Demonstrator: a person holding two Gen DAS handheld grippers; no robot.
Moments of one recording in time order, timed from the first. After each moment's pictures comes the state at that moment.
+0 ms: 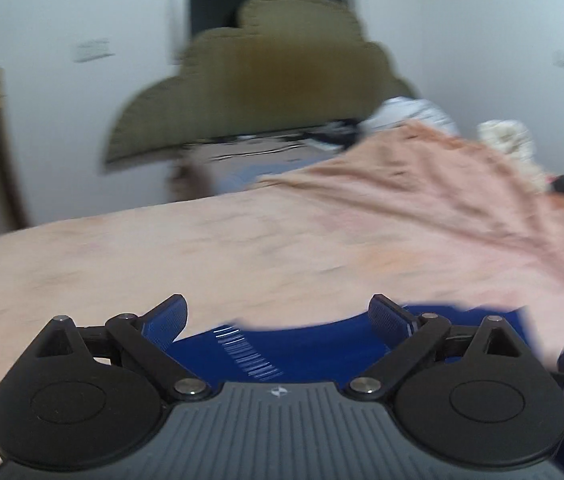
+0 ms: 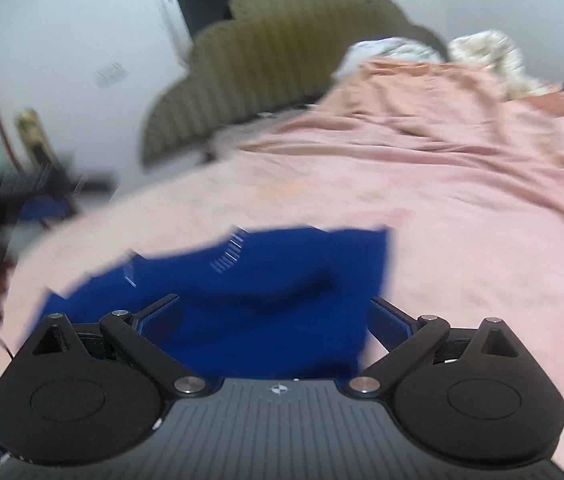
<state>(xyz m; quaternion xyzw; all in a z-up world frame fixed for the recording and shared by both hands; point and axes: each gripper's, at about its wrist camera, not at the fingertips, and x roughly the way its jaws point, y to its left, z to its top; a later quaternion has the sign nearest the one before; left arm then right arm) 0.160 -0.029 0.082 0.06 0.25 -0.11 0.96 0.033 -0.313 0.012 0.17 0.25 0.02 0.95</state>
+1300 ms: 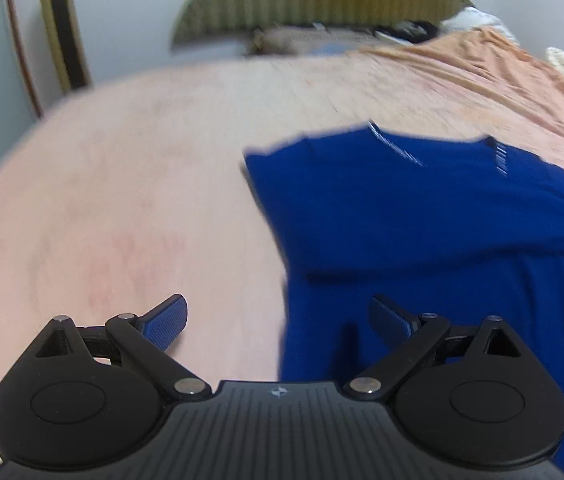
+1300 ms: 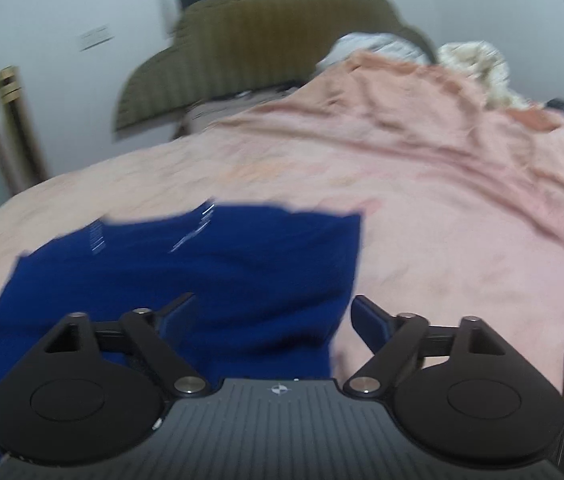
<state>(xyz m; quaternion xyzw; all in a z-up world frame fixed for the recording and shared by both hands) 0.068 0.116 0.004 0.03 0.41 -0.08 0.91 0.013 -0.302 0.003 0.10 0.30 -0.03 0.95</state>
